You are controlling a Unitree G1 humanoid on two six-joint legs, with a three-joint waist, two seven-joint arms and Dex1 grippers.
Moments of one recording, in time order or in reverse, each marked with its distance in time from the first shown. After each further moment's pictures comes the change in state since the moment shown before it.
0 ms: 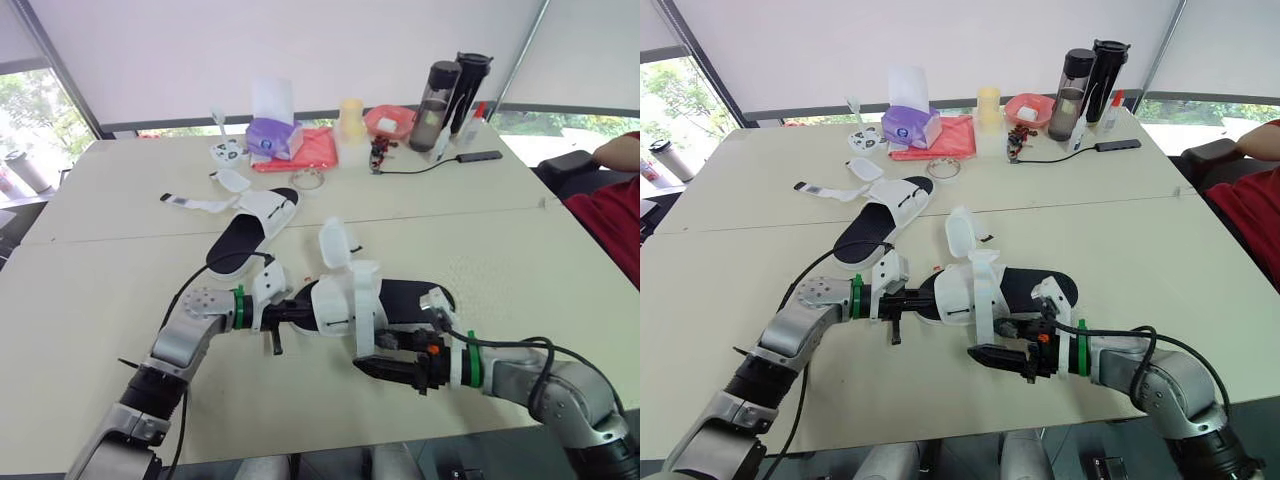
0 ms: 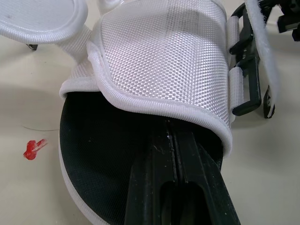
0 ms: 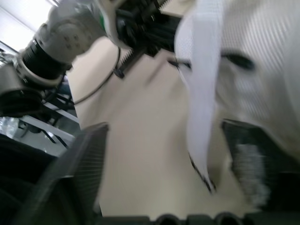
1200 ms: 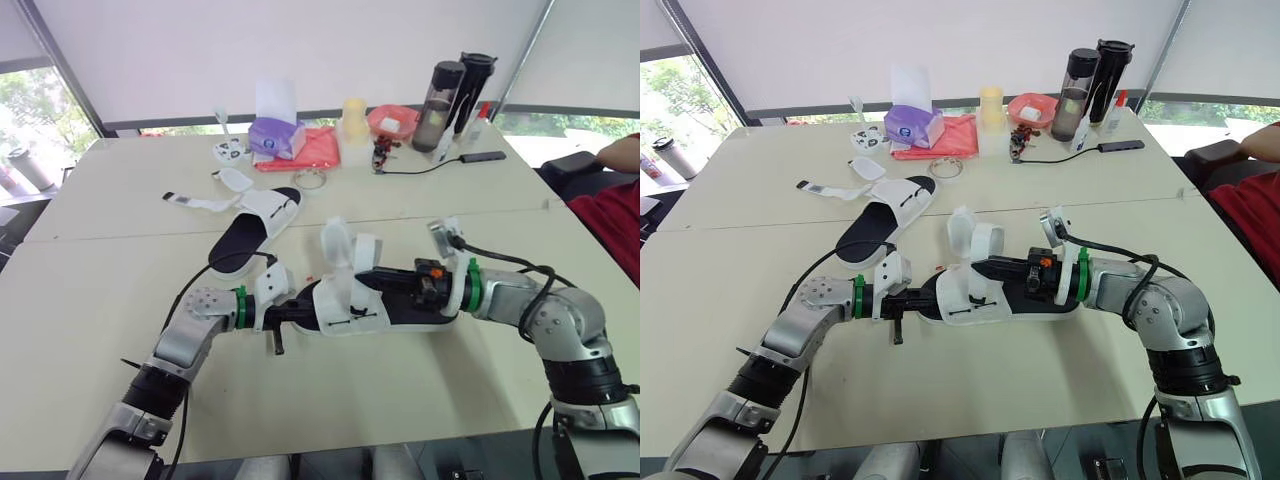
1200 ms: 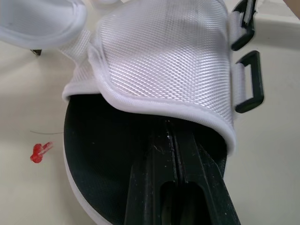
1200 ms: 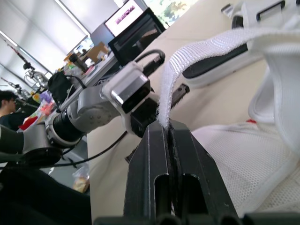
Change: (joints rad) left arm -0.007 -0.007 -0.011 0.022 0.025 -0.064 0.005; right arm -0.381 -0.008 -0.056 0.255 0.044 0.116 0.125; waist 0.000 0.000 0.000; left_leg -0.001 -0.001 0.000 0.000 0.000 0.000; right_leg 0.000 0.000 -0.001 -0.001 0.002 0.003
